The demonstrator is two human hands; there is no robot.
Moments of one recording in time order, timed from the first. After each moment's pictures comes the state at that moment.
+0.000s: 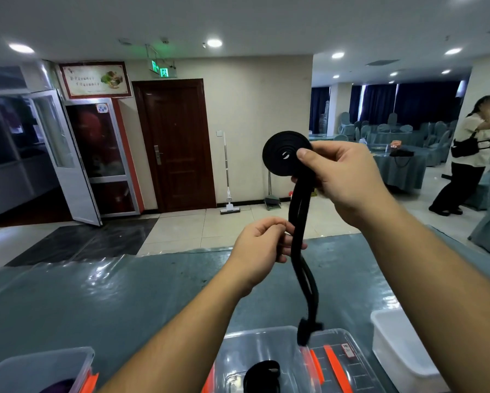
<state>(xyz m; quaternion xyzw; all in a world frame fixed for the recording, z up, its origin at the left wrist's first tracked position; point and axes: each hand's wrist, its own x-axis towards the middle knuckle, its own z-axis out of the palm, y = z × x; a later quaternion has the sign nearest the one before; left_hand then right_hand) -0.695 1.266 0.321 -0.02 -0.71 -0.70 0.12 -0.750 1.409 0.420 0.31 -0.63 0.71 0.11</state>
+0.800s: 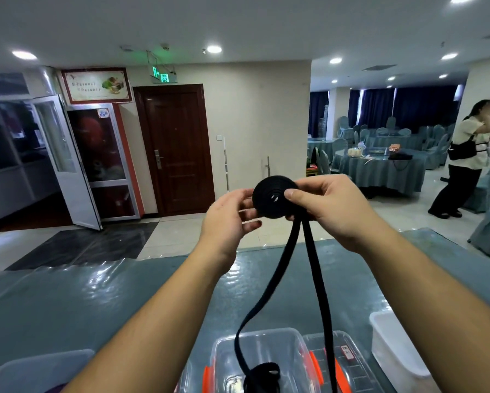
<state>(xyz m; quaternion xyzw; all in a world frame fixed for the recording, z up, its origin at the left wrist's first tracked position) -0.683 1.236 0.366 0.02 -0.62 -0.76 0.22 -0.749 1.418 0.387 0.35 -0.69 0.63 0.04</state>
